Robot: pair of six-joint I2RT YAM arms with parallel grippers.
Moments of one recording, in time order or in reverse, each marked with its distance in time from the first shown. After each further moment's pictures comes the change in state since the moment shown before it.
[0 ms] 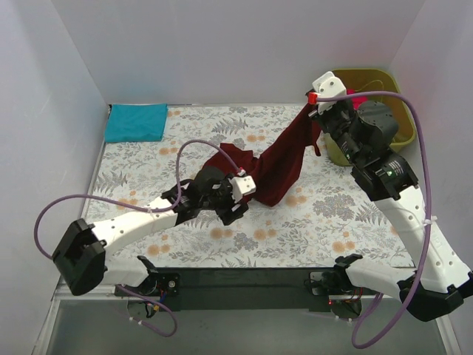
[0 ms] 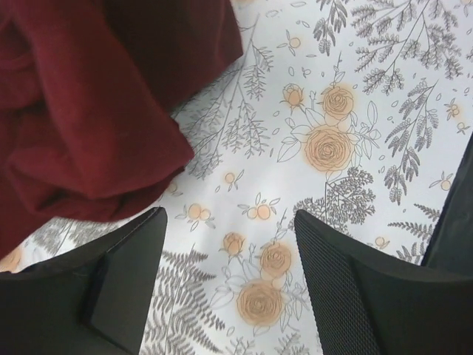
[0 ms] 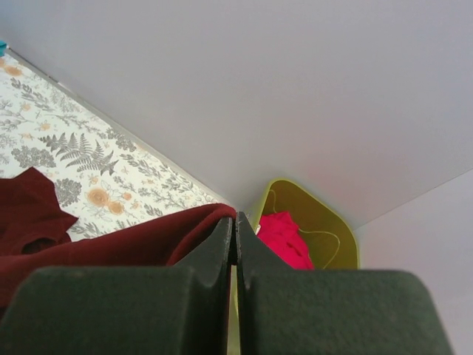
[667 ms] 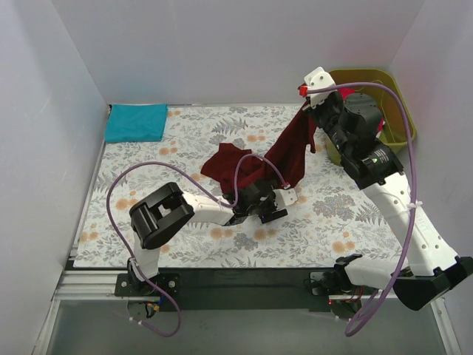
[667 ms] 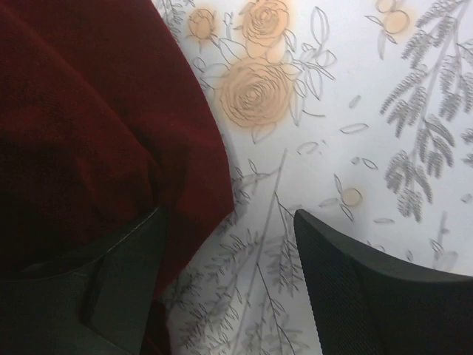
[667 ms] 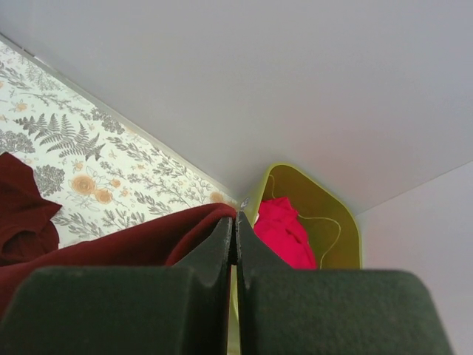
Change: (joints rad) left arm -0.193 0.637 0.182 0.515 -0.238 0.108; right arm -0.039 0.085 -0.019 0.038 0.006 -0.003
